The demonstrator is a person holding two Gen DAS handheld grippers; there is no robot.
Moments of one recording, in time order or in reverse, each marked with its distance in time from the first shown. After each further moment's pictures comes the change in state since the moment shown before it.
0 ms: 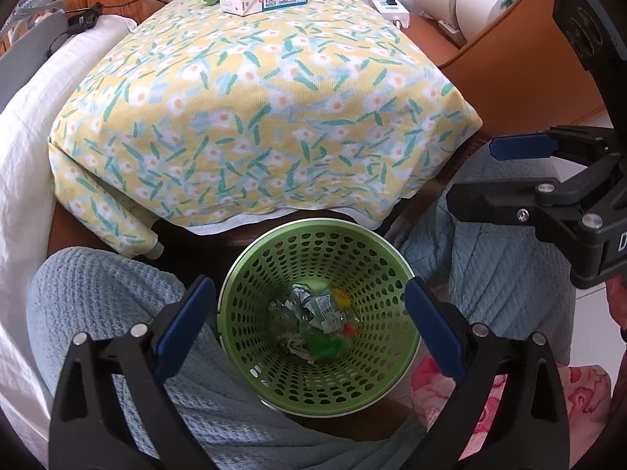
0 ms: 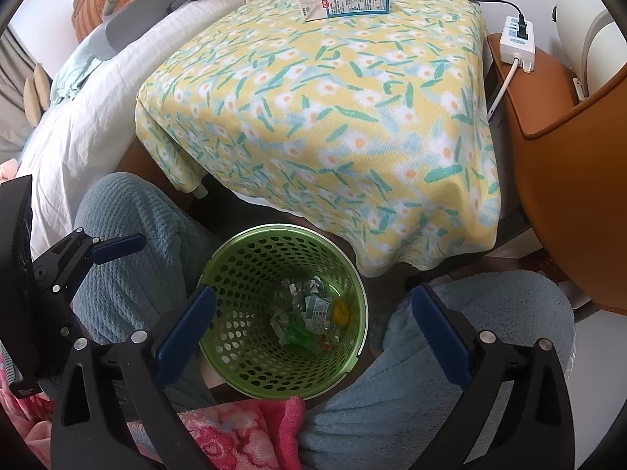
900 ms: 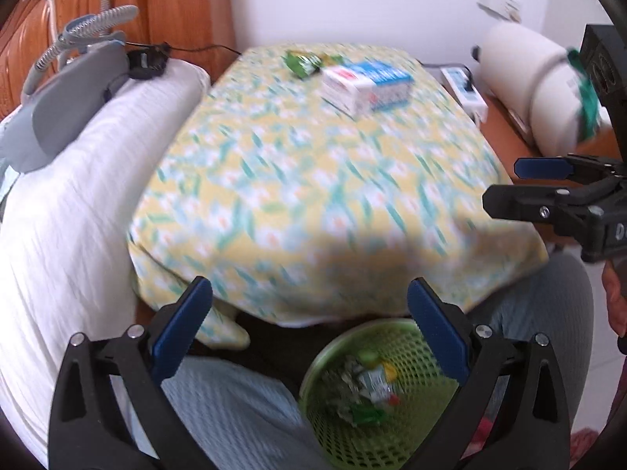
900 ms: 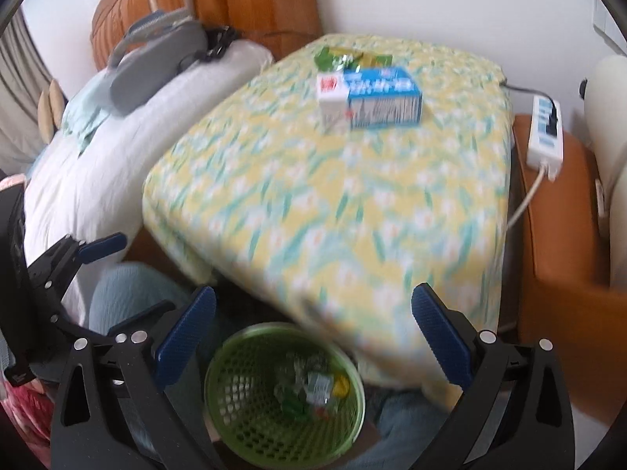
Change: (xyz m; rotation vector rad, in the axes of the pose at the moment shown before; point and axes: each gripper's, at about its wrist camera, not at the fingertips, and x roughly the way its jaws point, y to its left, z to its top) left arm -0.029 0.091 0.093 -0.101 -0.170 0.139; right arm -0.008 0.007 0.120 -0.044 -0.167 0.025
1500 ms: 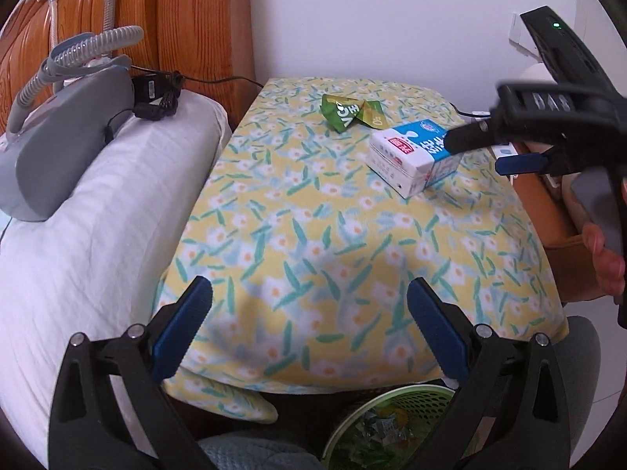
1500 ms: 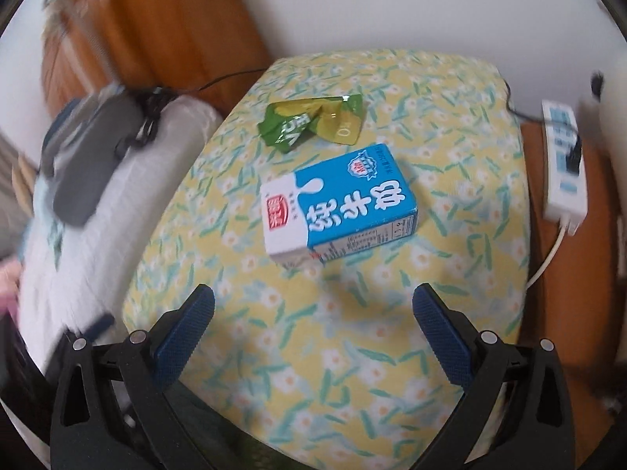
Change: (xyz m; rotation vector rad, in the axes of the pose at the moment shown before) left arm 0.028 0.035 0.069 -0.029 -0.073 0.010; right arm 0.055 -0.043 0.122 0.278 0.043 0.021
